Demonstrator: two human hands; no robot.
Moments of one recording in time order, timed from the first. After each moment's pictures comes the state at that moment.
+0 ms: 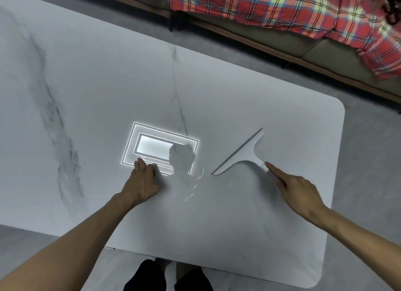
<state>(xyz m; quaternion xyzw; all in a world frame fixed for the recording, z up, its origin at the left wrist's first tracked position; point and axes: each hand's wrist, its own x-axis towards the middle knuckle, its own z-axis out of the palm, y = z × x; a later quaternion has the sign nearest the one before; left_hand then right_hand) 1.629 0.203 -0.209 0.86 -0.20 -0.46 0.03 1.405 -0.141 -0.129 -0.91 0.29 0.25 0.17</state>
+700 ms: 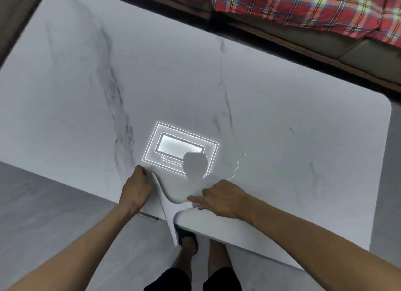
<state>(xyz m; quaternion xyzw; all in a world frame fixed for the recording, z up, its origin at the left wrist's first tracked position) 1.595 0.372 -0.199 0.91 0.05 -0.35 0.20 1.488 0.127 -0.184 -0.90 -0.29 0.31 0.10</state>
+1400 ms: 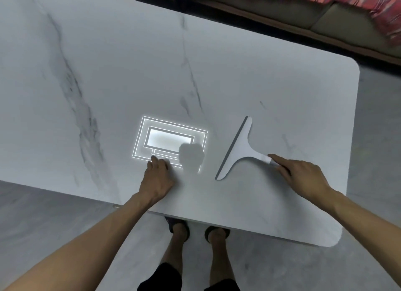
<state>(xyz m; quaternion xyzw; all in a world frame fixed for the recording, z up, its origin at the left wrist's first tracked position) 1.529 0.262 -0.206 0.89 -0.19 -0.41 0.06 1.326 -0.073 -0.155 -0.95 0.19 0.21 0.10</state>
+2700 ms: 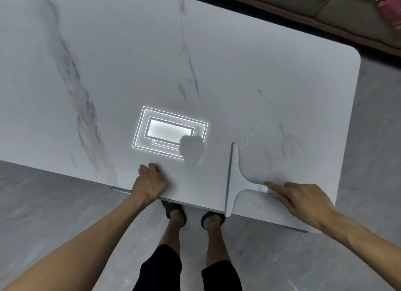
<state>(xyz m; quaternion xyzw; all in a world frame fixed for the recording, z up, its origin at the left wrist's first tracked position) 1.483 0.297 -0.218 0.89 -0.07 -0.45 0.06 1.250 -0.045 -0.134 -0.95 0.10 0.29 0.10</state>
